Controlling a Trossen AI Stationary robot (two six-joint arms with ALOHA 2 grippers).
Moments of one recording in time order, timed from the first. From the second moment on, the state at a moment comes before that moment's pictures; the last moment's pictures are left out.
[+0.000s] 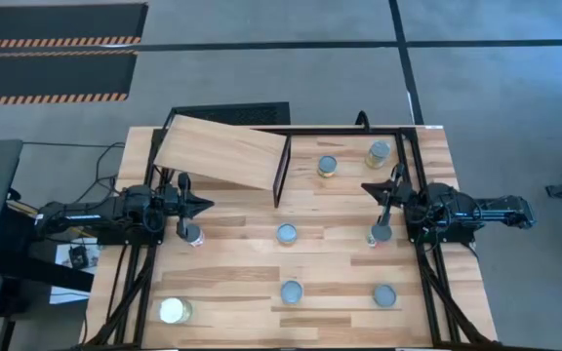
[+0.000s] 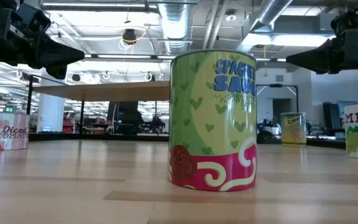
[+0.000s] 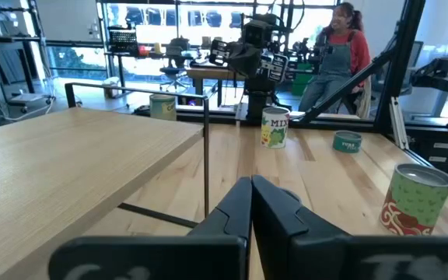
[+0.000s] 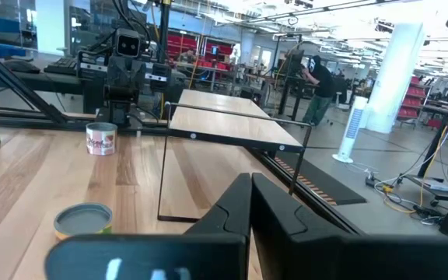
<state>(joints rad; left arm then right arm) 0.06 0.03 0.02 -0.01 -0.03 -0.05 -0.01 0.01 0.00 0.08 0.34 -0.18</state>
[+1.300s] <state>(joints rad) 0.06 0.03 0.02 0.01 -0.03 -0.07 -0.02 0.01 0.01 0.14 0.37 -0.20</state>
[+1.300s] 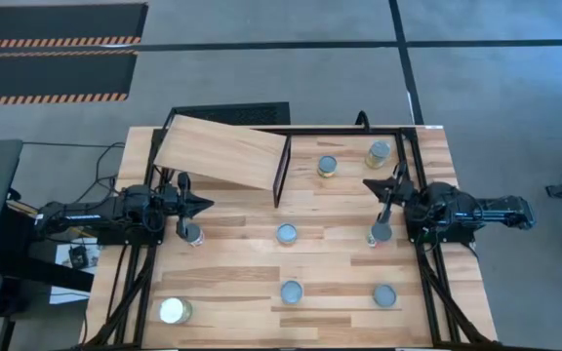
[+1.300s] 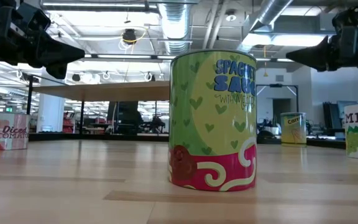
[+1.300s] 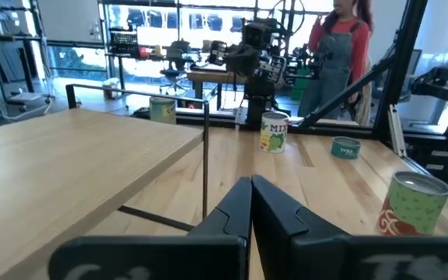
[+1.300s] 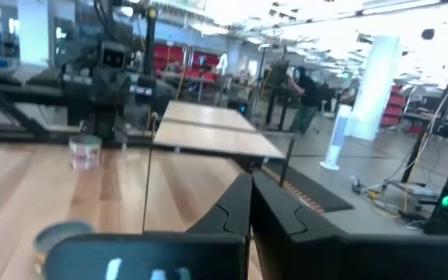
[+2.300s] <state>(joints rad) 0.06 0.03 0.02 0.02 -0.09 0.00 -0.17 0.69 0.21 0.55 0.18 -0.11</state>
